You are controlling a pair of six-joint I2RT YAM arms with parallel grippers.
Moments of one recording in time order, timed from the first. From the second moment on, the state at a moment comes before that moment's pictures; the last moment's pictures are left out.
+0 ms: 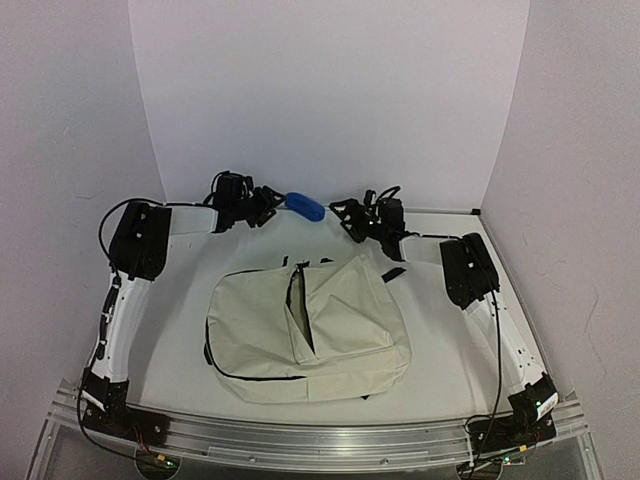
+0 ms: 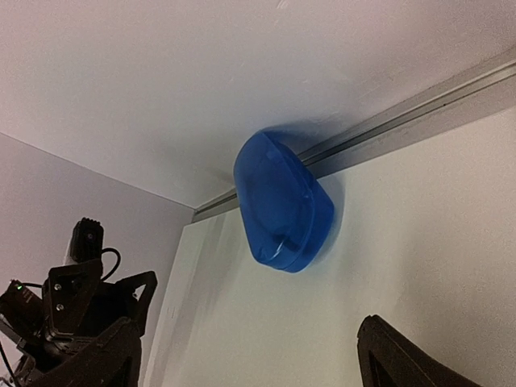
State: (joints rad) left arm -0.35 2.49 1.93 0.22 0.41 -1.00; right arm 0.41 2.84 2.24 0.46 -0.44 1.01
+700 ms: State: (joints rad) left arm -0.31 1.59 1.12 -0.28 0.48 -0.72; right arm 0.39 1.86 1.39 0.10 -0.40 0.55
